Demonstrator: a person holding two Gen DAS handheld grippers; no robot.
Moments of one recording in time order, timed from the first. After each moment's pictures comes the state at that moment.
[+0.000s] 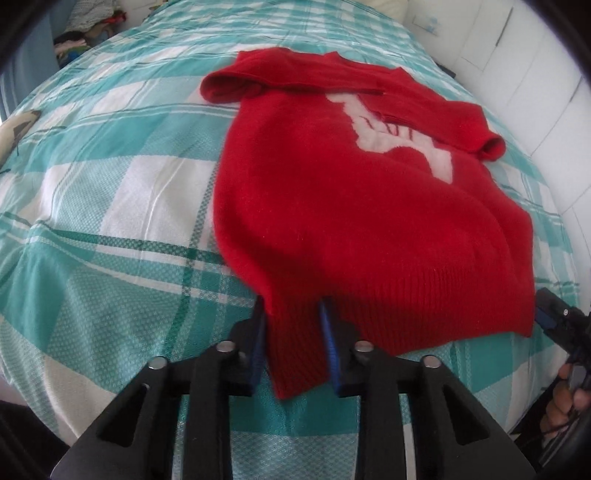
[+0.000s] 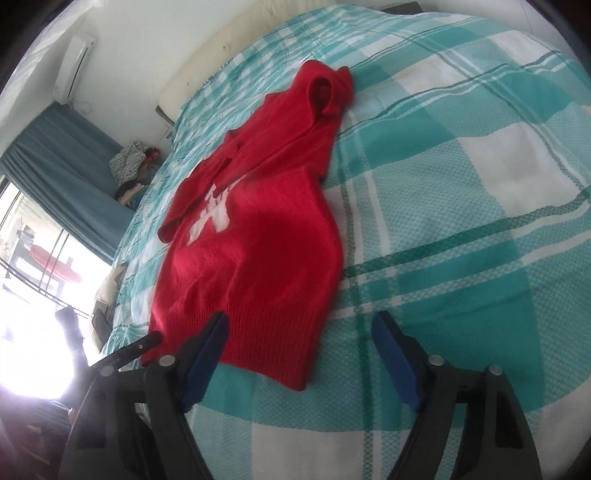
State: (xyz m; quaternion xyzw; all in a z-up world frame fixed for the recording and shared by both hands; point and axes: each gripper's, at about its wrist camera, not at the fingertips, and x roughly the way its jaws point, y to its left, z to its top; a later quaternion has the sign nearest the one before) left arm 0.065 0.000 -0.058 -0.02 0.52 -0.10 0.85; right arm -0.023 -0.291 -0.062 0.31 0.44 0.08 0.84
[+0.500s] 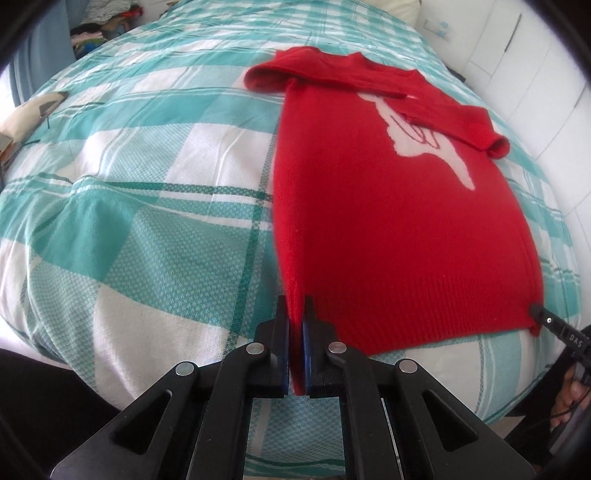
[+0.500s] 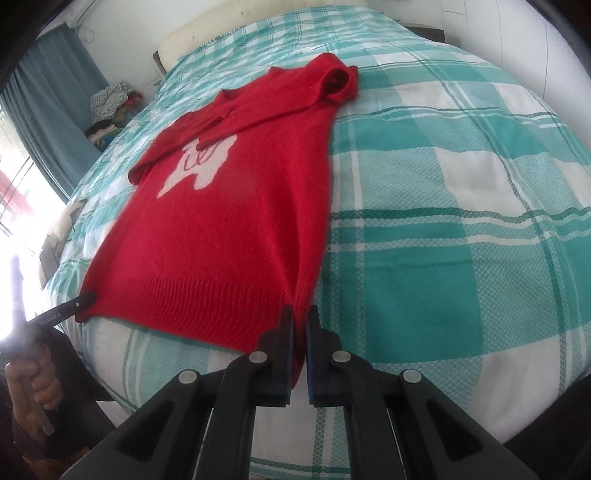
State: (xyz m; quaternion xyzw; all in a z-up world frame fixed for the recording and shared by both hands) left arm 0.026 0.044 -0.051 -0.03 0.52 -0.08 0.85; right arm -0.053 -0.278 -0.061 0.16 0.51 -0.01 0.85
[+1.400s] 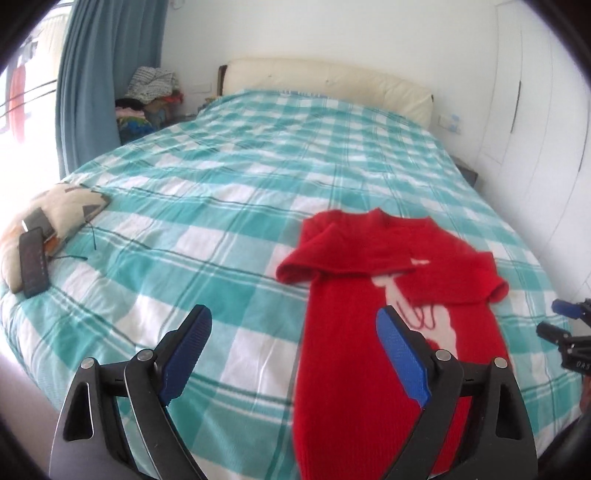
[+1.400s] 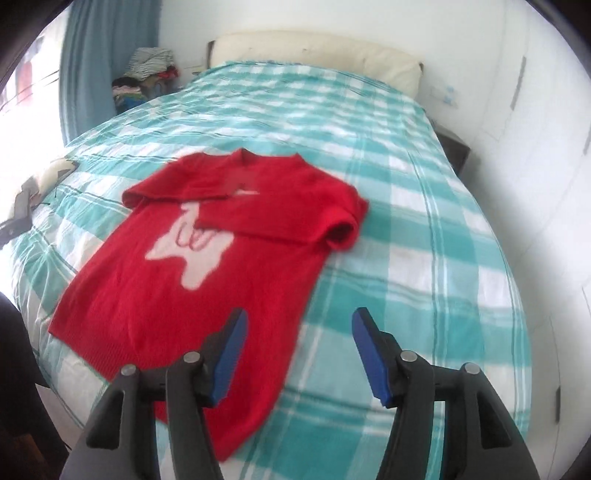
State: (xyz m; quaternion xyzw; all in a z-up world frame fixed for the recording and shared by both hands) left arm 0.091 0.058 0.068 -0.06 0.33 -0.01 0.94; right arm 0.056 -0.234 0.068 -0.11 0.42 0.05 0.90
